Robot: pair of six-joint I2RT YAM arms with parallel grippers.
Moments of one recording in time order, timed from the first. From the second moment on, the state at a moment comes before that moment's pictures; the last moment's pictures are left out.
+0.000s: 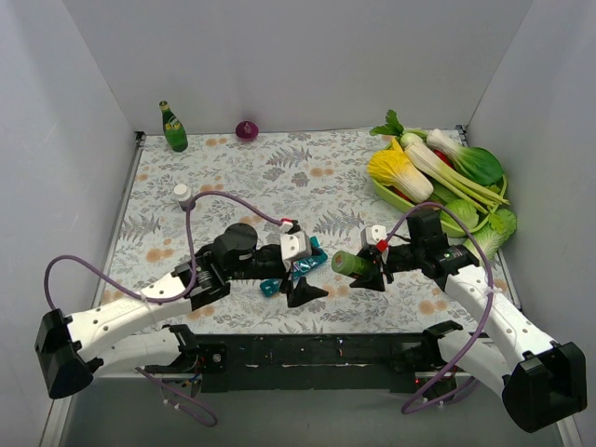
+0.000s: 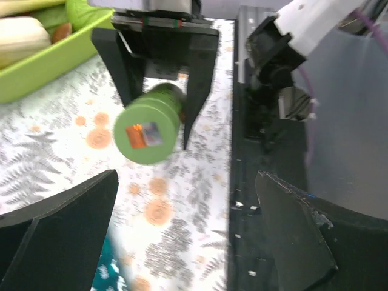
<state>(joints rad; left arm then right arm) -0.99 0.95 0.76 -0.01 0.47 0.02 0.39 0.94 0.64 -0.50 -1.06 -0.75</state>
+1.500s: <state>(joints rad) -1.00 1.28 0.95 -0.01 0.37 -0.17 0.39 0.93 0.64 -0.50 -1.06 -0.75</state>
